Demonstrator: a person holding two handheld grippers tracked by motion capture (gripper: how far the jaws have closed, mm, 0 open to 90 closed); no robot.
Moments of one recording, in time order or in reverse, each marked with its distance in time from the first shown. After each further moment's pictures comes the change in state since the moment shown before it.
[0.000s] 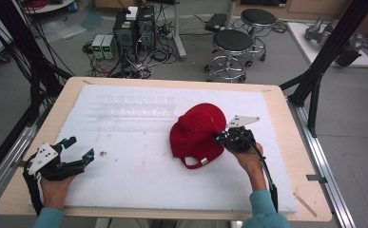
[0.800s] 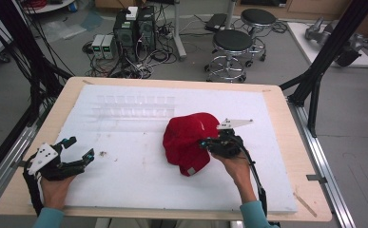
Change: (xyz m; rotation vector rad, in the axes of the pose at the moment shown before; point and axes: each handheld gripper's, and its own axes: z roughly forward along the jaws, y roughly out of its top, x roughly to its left) left arm 0.000 0.000 0.000 0.000 0.000 0.000; right arm 0.044 0.017 -0.001 -0.051 0.174 0.187
